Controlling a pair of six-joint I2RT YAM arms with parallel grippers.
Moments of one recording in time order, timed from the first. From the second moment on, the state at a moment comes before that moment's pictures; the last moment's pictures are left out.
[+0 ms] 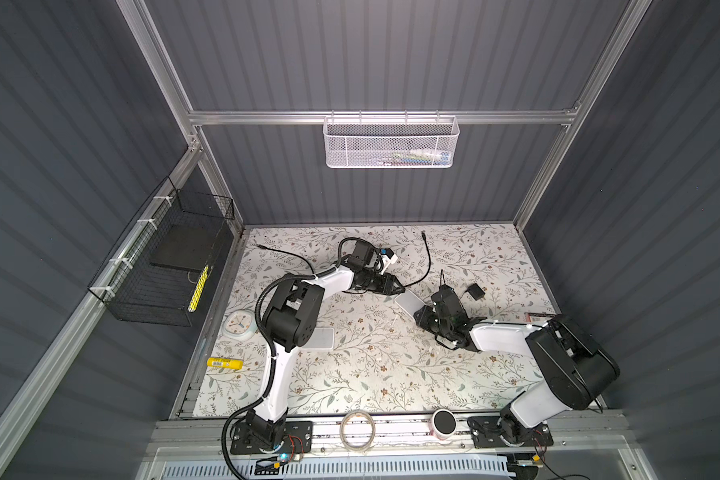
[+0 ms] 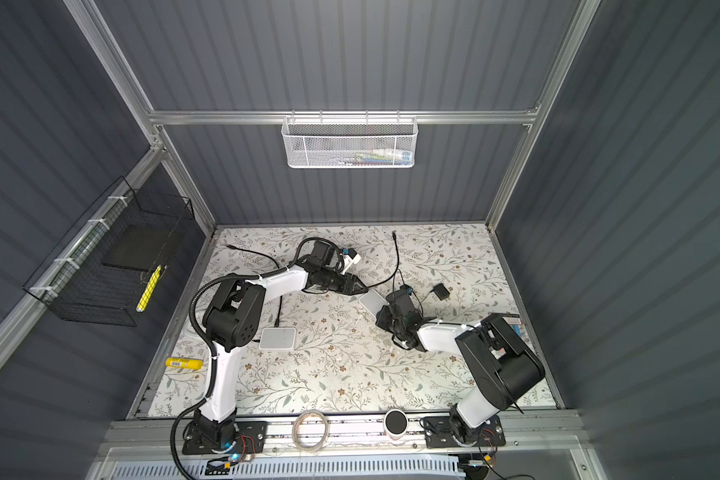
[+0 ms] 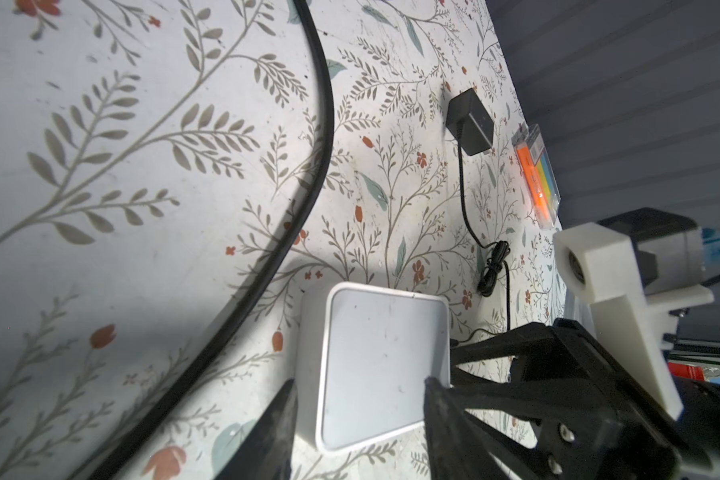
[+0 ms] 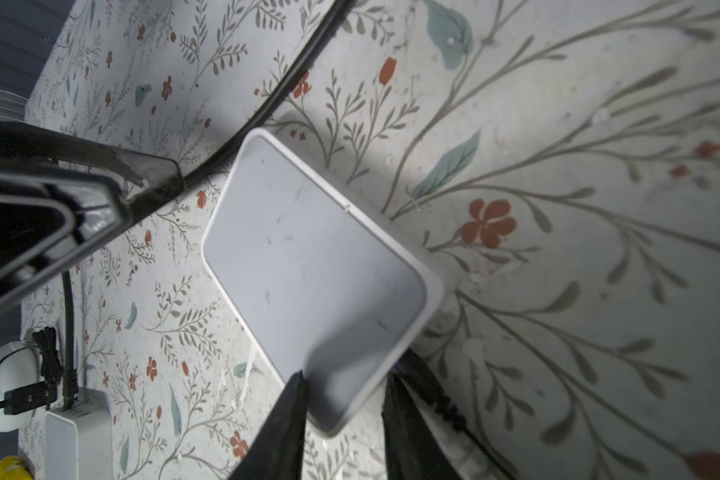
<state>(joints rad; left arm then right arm) -0.55 2.21 1.57 -0.27 0.75 -0.21 0.54 1.59 0.59 0.22 -0.01 0.88</state>
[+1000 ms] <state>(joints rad) -0.57 2.19 1.42 -0.14 0.72 -0.27 0.37 1.75 0.87 0.01 -0.14 0.58</state>
